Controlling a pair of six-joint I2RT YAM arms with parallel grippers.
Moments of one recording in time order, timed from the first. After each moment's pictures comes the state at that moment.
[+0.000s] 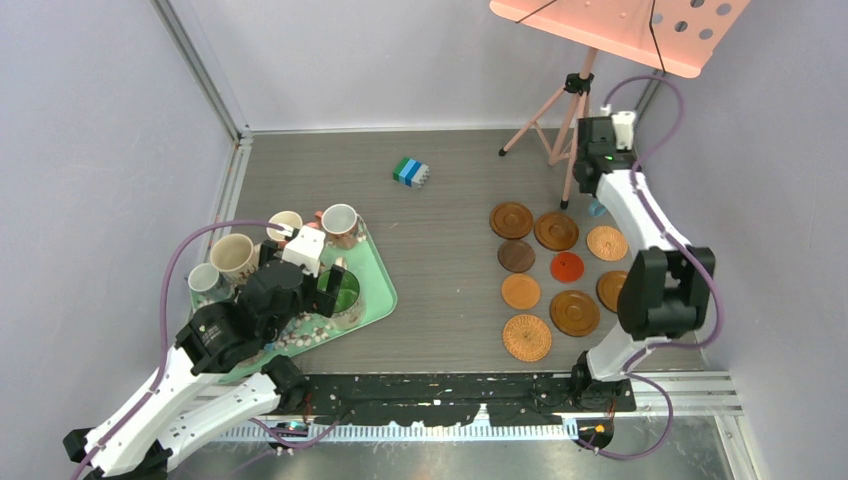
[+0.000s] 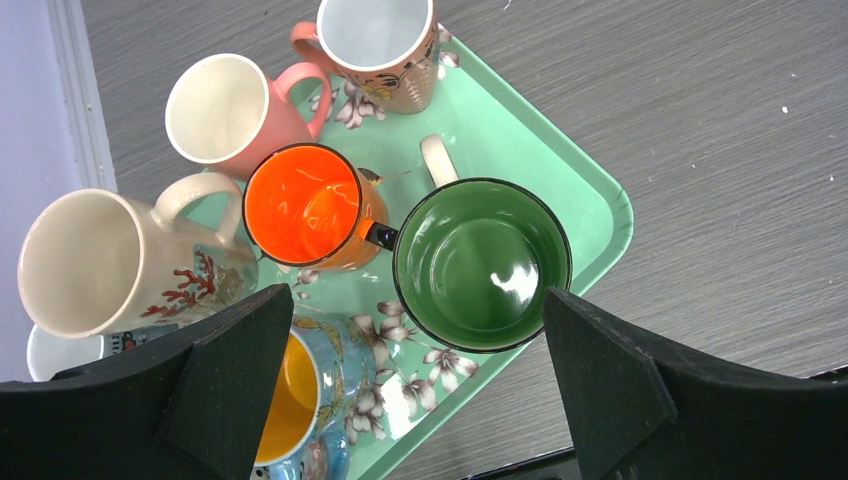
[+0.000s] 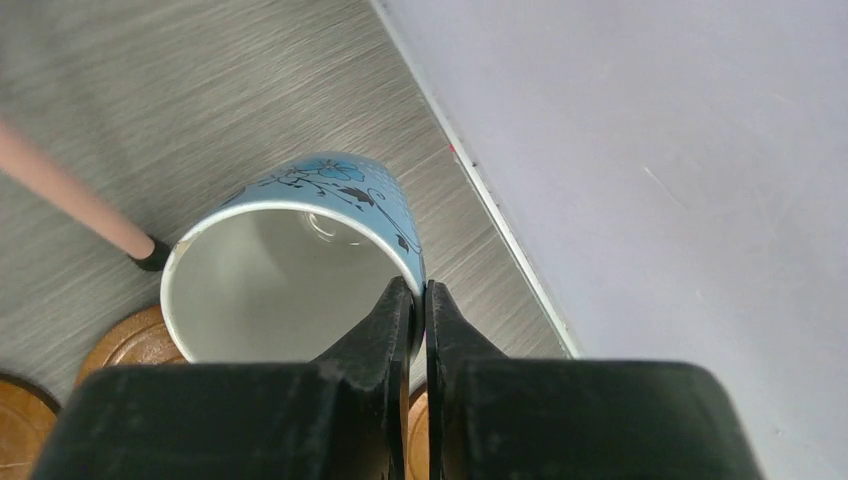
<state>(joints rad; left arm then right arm) -0.82 0.59 0.91 -0.93 -0.51 -0.14 0.05 1.68 1.40 -0.54 0.80 0.07</state>
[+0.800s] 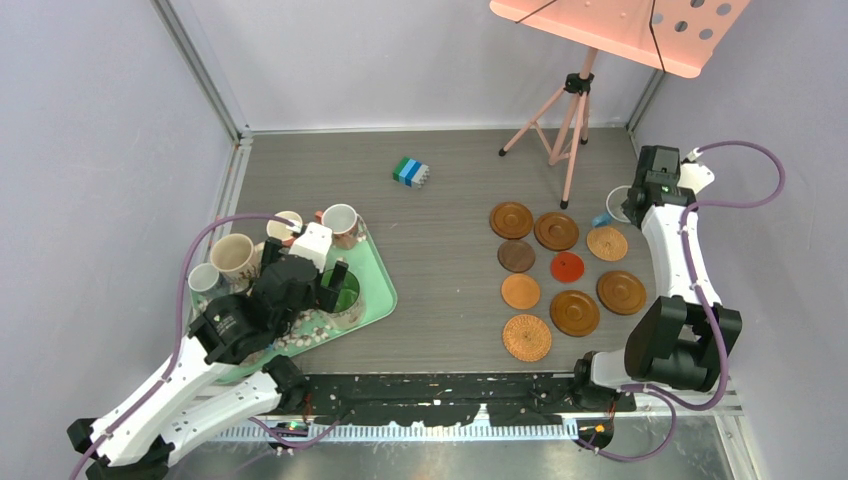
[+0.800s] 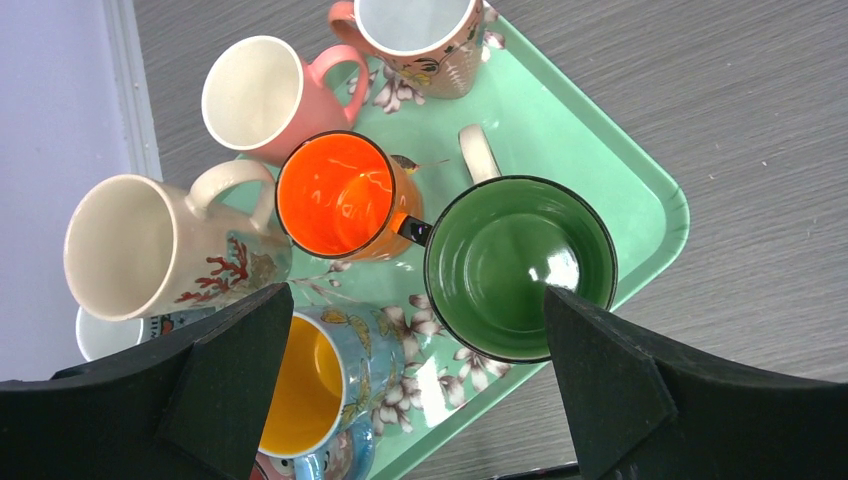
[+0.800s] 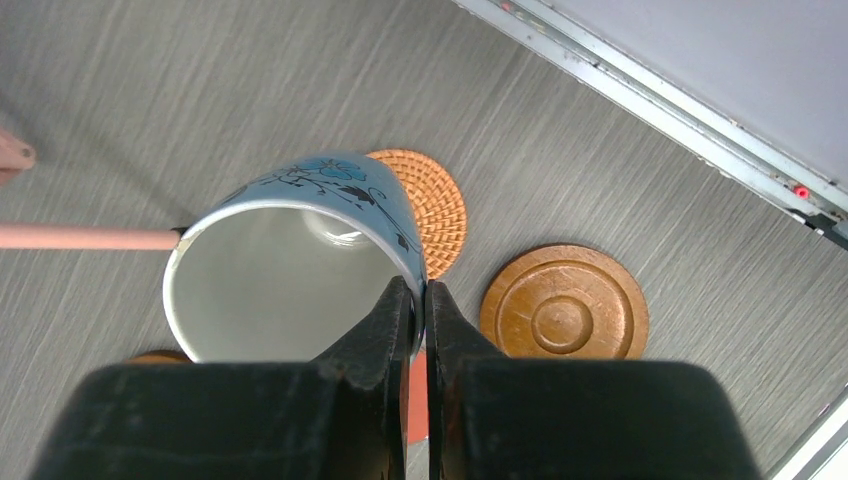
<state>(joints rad) -0.82 0.66 0.90 -0.93 -0.61 -0.13 -0.26 1.38 1.18 -0.69 0.43 0.65</state>
